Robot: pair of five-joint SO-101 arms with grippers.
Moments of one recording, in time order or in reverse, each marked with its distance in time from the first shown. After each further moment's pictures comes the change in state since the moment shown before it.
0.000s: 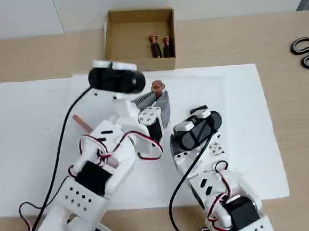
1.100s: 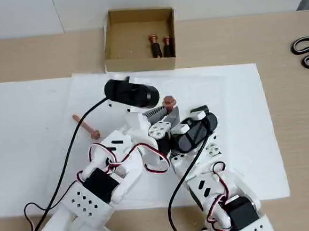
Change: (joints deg) left arm 3.9 -1.2 5.6 -1.0 0.0; right arm -1.3 0.0 0.1 0.0 0.0
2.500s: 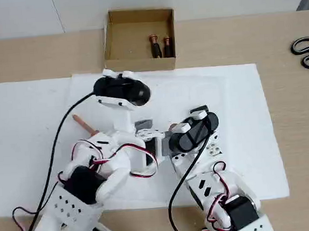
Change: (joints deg) left arm -4.7 -1.1 -15.5 34.4 0.2; right arm 0.3 0.0 0.3 -0.1 -0.2
